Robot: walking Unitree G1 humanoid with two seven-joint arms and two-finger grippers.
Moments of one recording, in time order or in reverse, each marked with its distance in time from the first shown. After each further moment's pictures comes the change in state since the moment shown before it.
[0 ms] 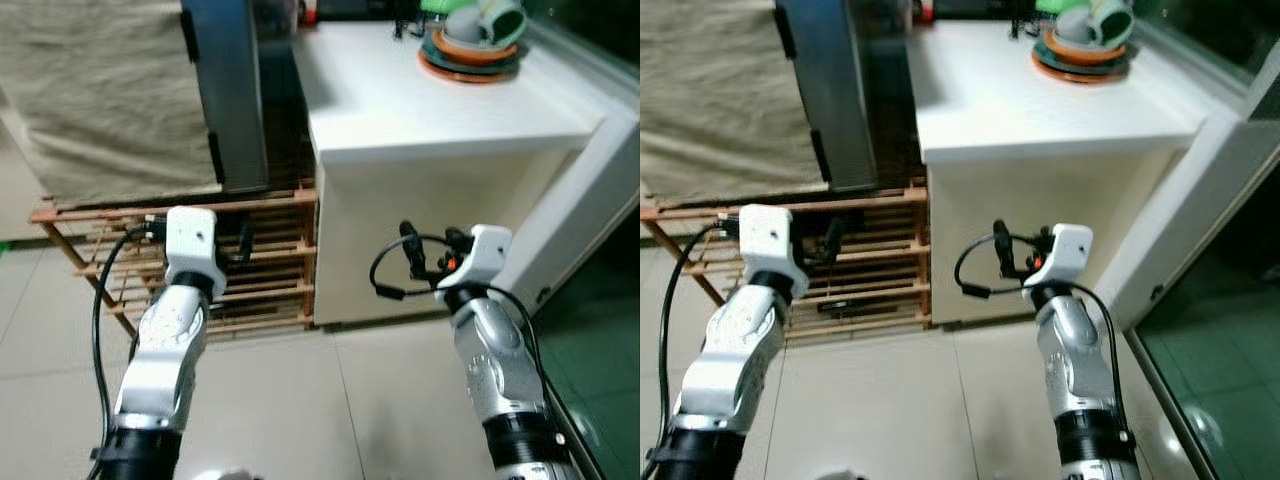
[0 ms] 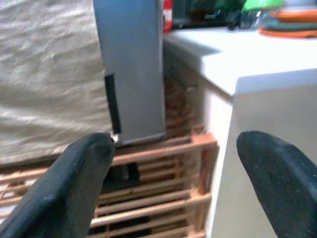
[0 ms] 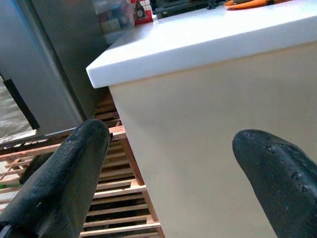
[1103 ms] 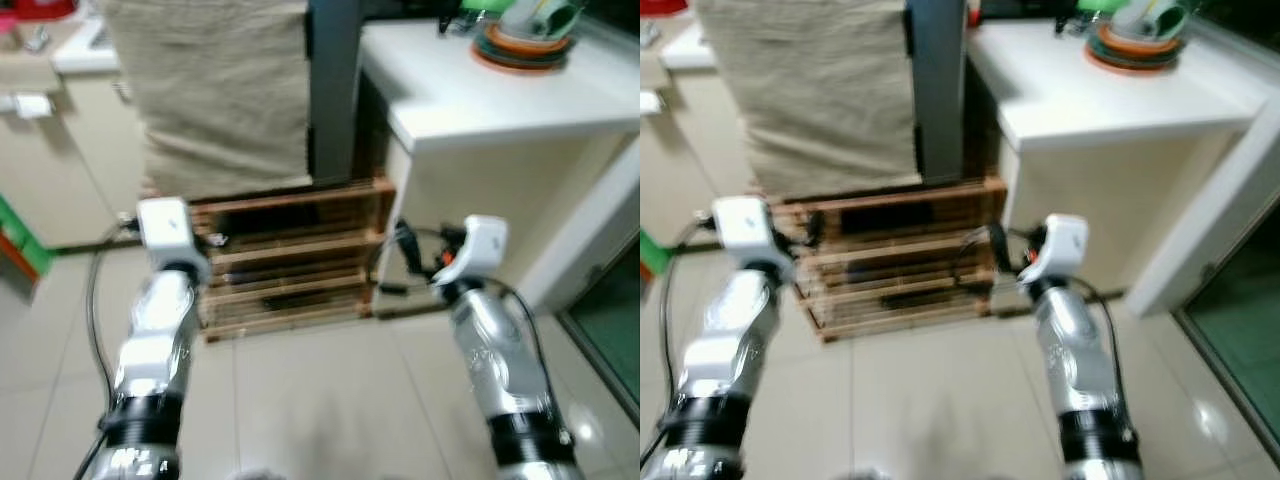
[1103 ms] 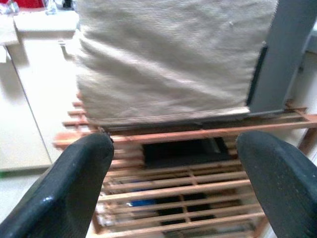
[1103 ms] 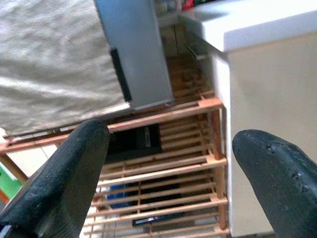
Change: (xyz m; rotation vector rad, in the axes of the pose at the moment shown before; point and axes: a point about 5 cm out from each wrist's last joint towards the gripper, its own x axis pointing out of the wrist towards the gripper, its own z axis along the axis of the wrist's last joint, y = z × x) left arm 0.018 0.020 -0.021 -0.035 0.087 0.125; right arm -0.001 0.001 0.000 -0.013 0.042 0.010
